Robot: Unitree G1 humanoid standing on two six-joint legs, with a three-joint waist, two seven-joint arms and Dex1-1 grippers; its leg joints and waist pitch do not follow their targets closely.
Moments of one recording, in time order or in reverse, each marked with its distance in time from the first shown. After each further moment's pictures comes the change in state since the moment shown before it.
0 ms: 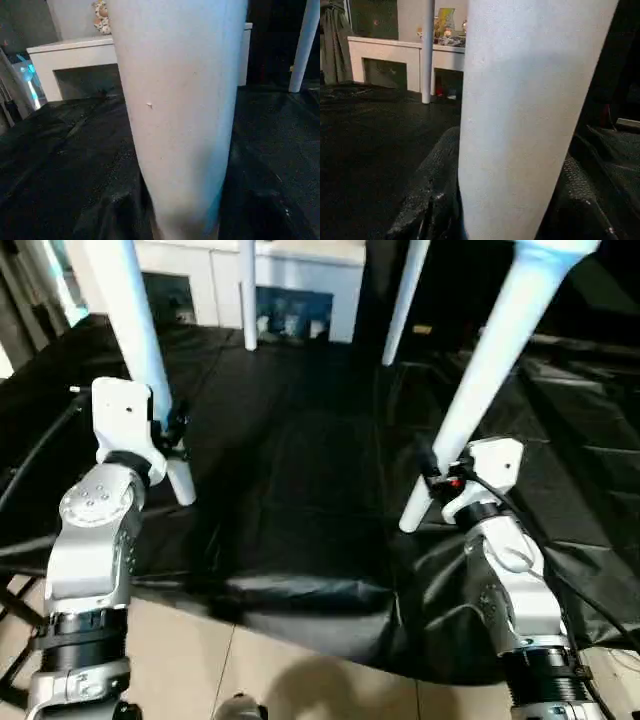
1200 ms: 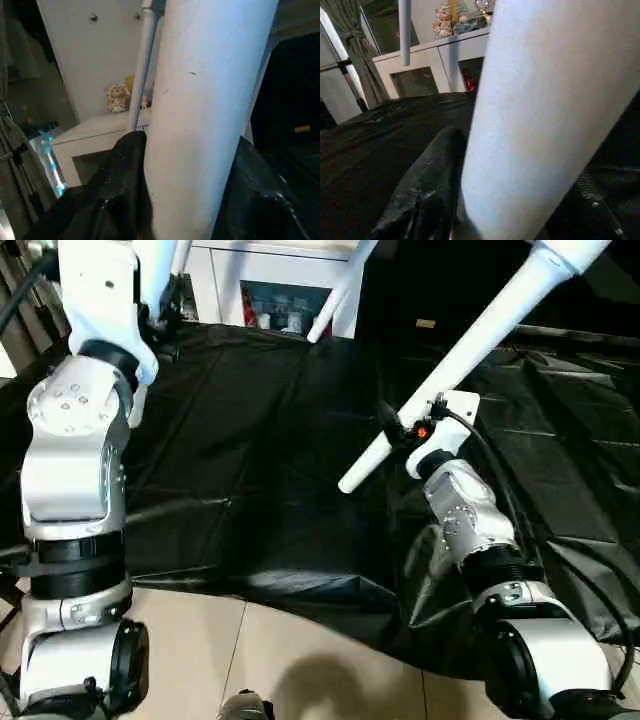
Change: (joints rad) left arm -0.304 0.039 -0.002 -0.078 0.056 0.098 -0.024; right arm -0.483 0.034 -0.129 0.678 0.190 -0.056 0.121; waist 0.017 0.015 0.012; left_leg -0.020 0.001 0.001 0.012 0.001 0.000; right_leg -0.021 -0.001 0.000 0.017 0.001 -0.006
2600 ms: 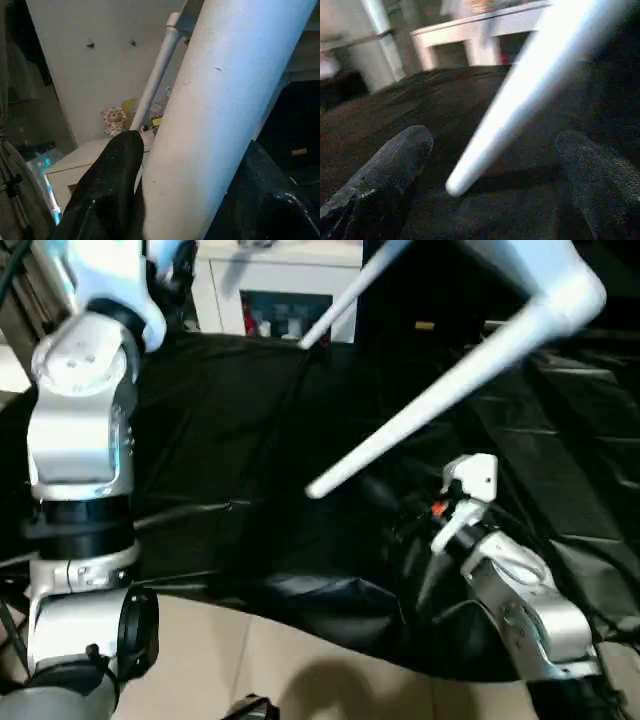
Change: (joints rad) left arm -0.147 -0.006 0.000 0.085 0.022 -0.007 -0.009; right arm 0.543 -0.067 0.138 -0.862 0.106 0.397 -0.036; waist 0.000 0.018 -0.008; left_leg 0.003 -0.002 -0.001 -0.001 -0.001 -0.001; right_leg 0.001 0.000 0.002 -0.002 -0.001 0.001
